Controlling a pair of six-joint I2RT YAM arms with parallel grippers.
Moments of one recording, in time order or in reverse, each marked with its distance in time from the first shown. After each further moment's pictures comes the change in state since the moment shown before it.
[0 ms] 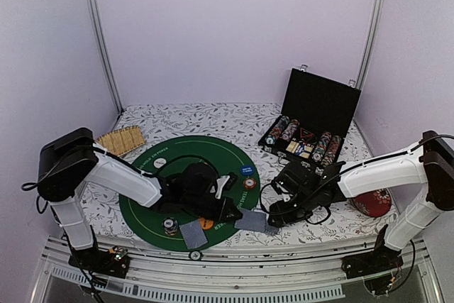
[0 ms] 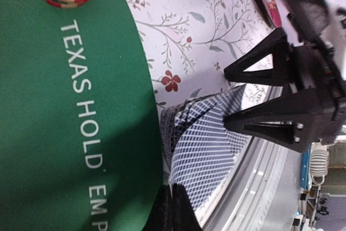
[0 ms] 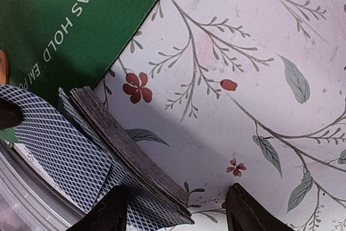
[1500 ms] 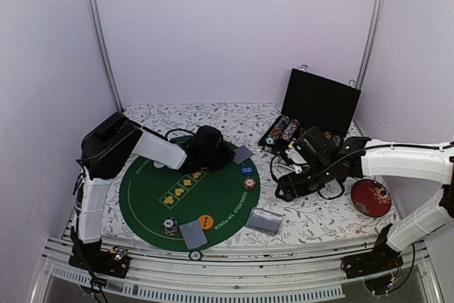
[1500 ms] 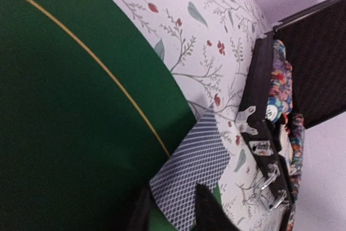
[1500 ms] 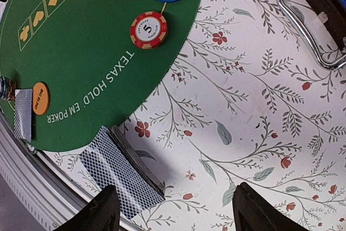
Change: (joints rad) left arm 0.297 0.391 0.495 0.000 -0.415 -0.358; right arm -0.149 -0.163 0.138 -0.174 0.018 -0.227
